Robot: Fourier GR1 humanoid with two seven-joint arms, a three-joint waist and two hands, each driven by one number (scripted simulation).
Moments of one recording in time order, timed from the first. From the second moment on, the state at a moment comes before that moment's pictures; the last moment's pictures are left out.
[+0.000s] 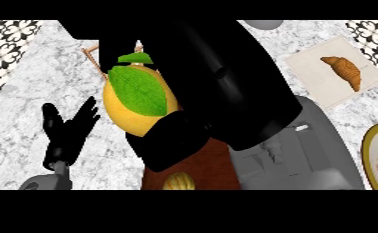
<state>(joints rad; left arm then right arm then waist) -0.05 0.19 0.07 -1.34 0.13 0.00 0.30 -1.06 0.00 0.29 -1.79 0.37 0.32 0.87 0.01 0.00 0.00</state>
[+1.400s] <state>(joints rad) -0.04 0.17 0.06 -1.39 0.11 -0.02 0.30 -1.55 -0.07 0.02 -0.75 0.50 0.20 0.27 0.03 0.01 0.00</state>
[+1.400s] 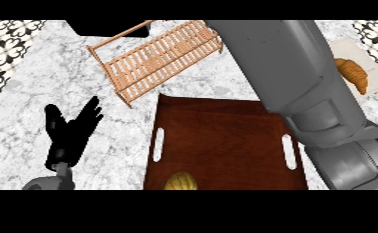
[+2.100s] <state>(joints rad) -0.08 0.18 0.08 -1.35 0.12 -0.02 0.31 -1.65 -0.05 -0.03 -0.43 0.55 0.05 0.03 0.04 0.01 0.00</state>
